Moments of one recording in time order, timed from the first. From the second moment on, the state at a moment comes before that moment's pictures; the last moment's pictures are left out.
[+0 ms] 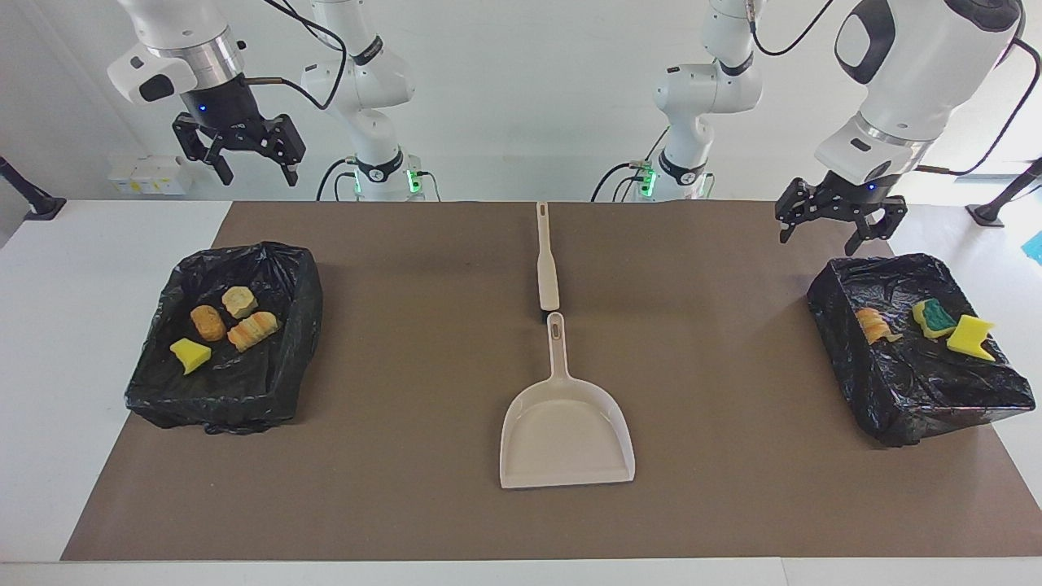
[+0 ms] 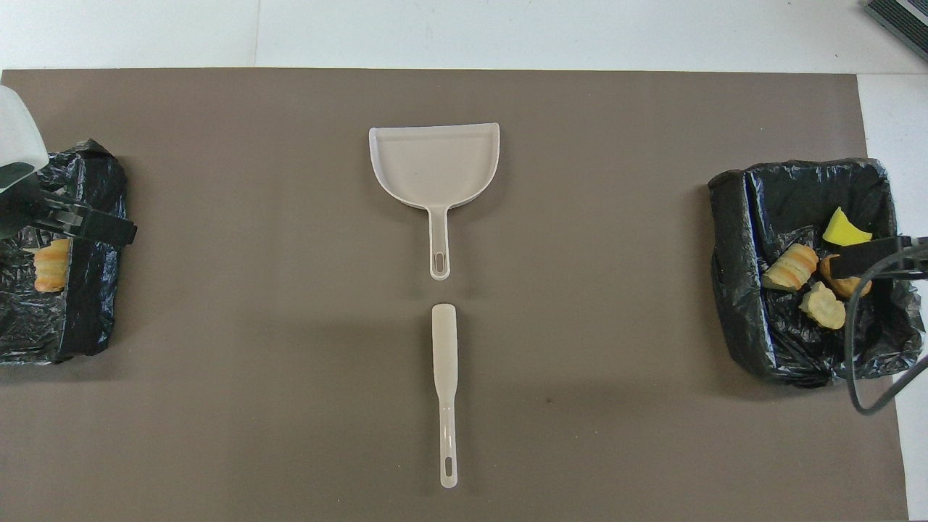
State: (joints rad) left arm -0.04 0.01 -0.04 -1.59 0.00 1.66 0.25; right arm 0.14 -0.11 -0.15 -1.58 -0.03 1.50 0.03
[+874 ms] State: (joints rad) left arm -0.04 0.00 -0.04 -1.54 0.00 1.58 0.19; right arm 0.14 -0.11 -0.15 -1.58 -0.03 1.50 0.03
